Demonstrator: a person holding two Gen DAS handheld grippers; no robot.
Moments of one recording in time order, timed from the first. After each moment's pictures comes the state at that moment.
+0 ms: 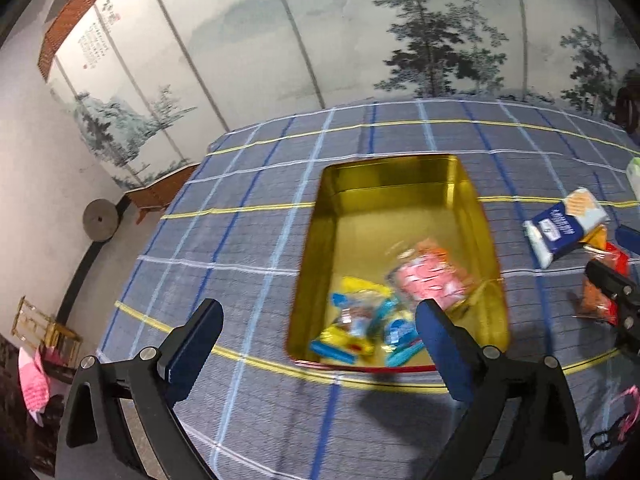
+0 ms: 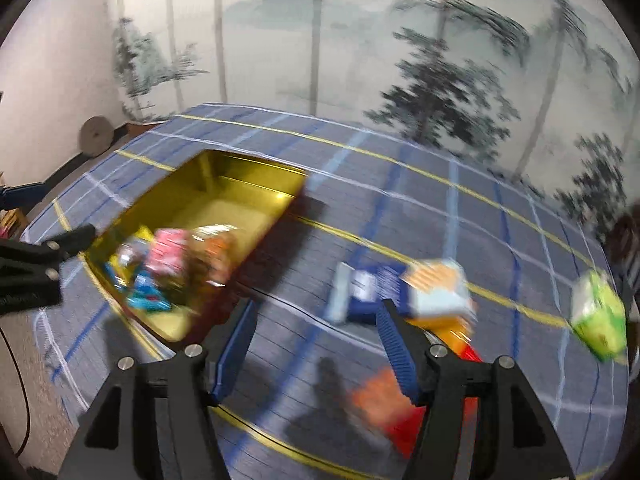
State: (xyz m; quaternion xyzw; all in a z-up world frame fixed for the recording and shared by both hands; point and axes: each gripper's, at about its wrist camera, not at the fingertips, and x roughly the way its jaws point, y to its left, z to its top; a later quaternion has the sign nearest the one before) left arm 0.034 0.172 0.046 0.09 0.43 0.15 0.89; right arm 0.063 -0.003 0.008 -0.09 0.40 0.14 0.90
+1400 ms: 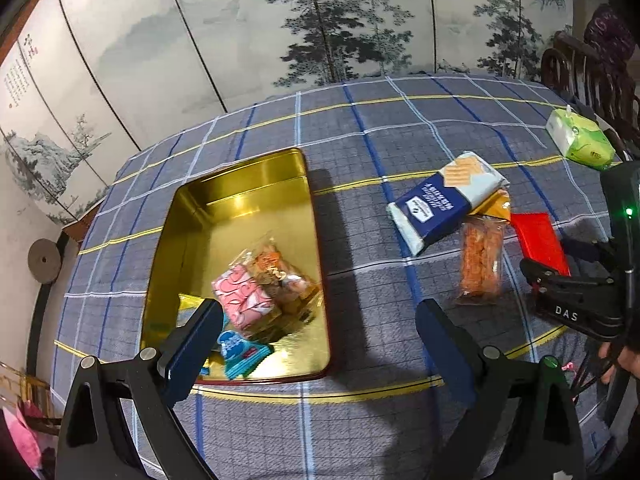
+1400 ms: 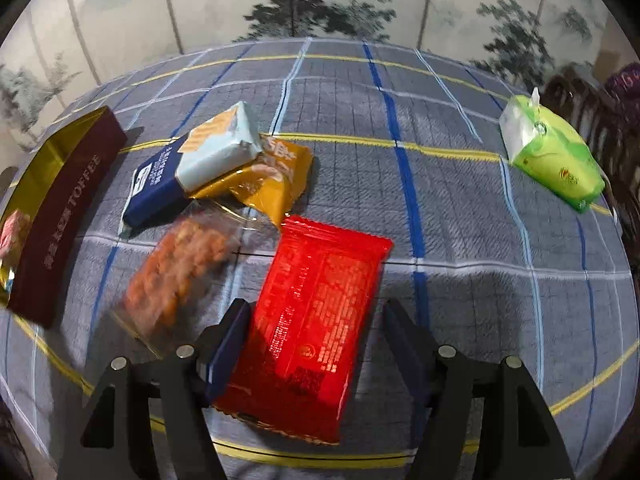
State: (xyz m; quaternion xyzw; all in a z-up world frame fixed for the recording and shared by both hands) left arm 0.053 0.068 0.020 0.11 0.45 0.01 0.88; right arm 0.075 -0.119 -0.068 -0.01 0.51 -0.02 0.86
